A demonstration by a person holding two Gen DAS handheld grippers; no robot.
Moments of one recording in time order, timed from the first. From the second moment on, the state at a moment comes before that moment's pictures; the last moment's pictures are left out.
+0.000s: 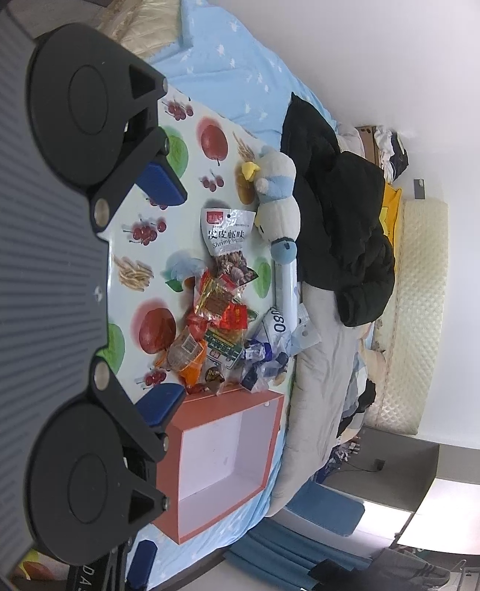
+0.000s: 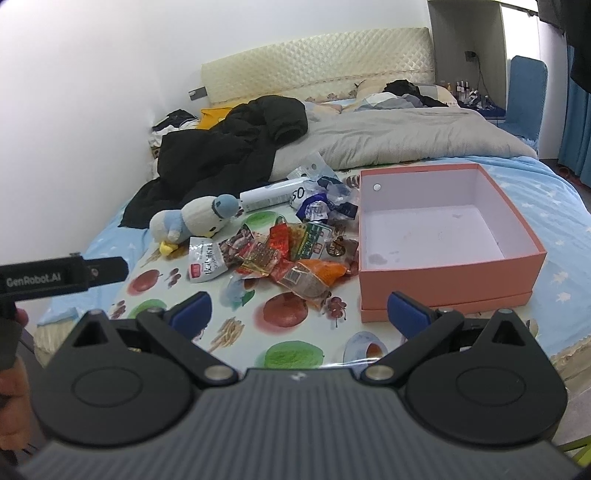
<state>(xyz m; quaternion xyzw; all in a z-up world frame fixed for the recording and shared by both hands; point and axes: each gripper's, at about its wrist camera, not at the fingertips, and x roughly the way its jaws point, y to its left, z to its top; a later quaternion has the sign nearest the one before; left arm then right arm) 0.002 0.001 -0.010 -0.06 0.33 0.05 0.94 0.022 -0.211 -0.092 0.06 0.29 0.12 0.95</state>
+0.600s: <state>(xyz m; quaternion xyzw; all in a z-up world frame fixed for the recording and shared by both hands) 0.007 -0.006 -0.031 -0.06 0.35 0.06 0.93 0.026 -0.208 -0.110 0.05 0.29 0.12 0.95</state>
